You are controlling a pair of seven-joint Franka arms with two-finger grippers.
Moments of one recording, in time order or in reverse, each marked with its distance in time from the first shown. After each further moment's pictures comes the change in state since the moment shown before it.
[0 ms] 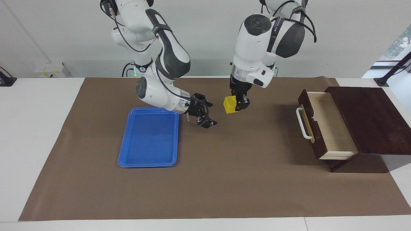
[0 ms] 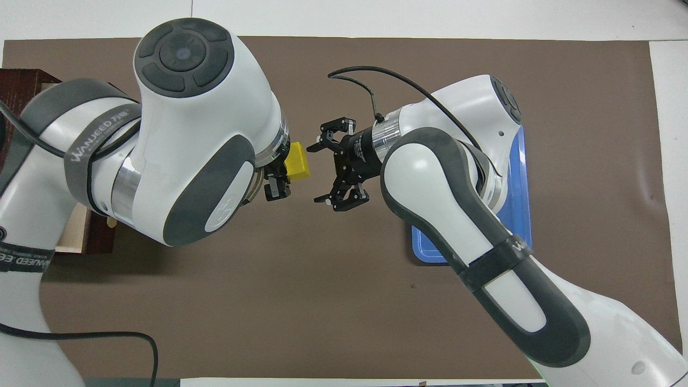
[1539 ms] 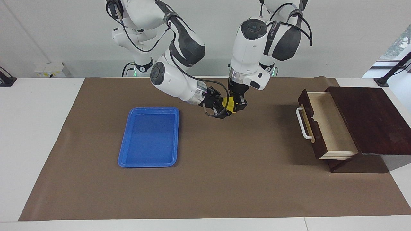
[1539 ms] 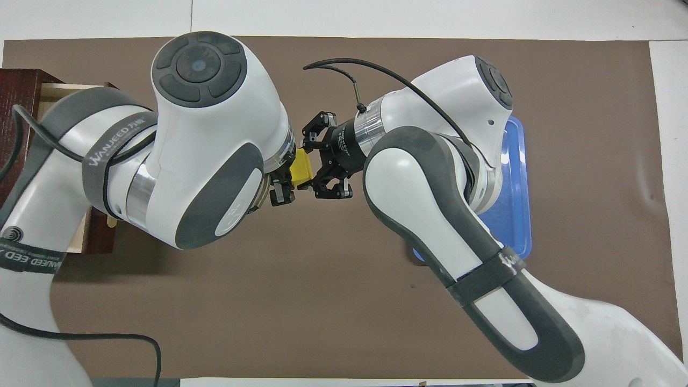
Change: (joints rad) left arm -0.005 -0.006 -0.006 -0.038 -0.004 0.021 0.000; right arm 0.032 0.016 -0.014 0.093 -0.071 -0.039 0.049
